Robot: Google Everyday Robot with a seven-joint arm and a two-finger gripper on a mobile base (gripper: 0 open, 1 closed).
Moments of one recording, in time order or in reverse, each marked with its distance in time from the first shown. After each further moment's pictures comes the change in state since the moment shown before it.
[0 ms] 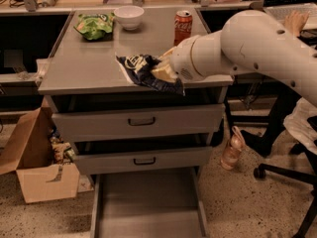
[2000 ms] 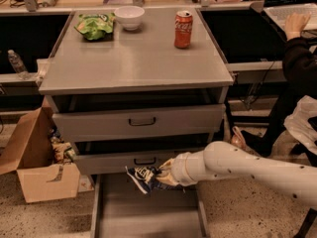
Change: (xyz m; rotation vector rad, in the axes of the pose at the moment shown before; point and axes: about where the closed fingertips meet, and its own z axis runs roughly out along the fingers) arm 0.291 0.201 0.126 -0.341 0.135 0.082
